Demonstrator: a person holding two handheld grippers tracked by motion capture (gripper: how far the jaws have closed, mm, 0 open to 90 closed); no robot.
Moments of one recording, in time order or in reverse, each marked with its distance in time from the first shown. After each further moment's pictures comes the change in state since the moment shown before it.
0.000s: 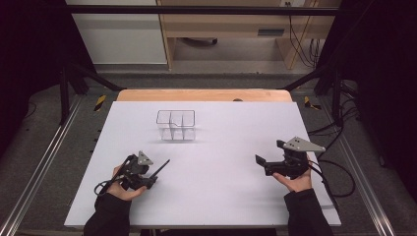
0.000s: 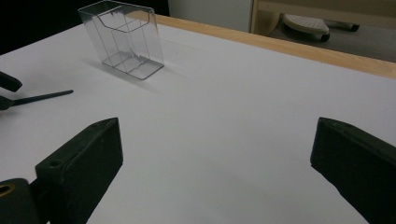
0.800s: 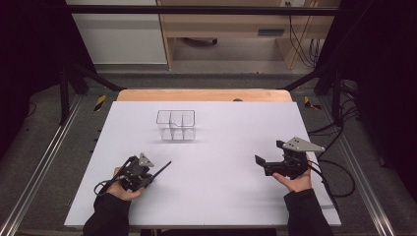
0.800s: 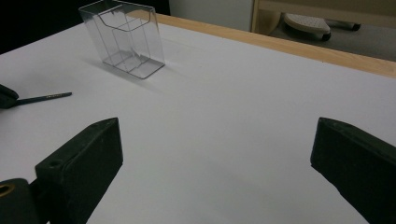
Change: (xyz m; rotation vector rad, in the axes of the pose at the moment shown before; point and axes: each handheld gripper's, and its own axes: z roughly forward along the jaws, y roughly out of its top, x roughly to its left) left arm 0.000 -0.002 0.002 0.049 -0.038 0.033; right arm 0.000 0.000 0.001 0.002 0.002 -0.003
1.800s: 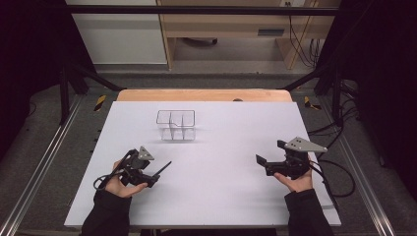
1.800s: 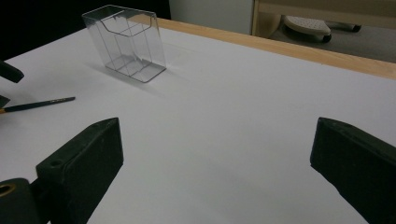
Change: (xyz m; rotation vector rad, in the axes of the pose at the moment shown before) left arm 0.003 0.020 -0.016 -0.035 0.003 0.009; right arm 0.000 0.001 -0.004 -0.011 0.006 0.012
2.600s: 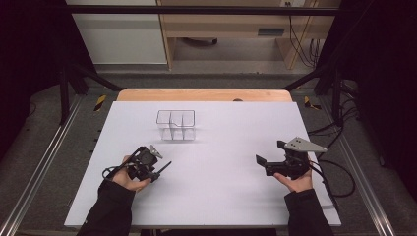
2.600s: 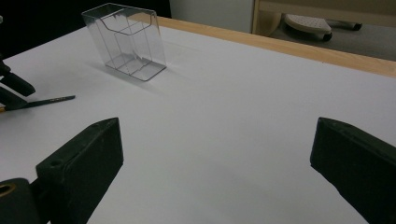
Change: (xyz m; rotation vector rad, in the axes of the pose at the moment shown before) left arm 0.001 0.018 0.020 0.164 -0.043 0.058; right arm 0.000 0.000 0.001 0.005 0.001 0.002
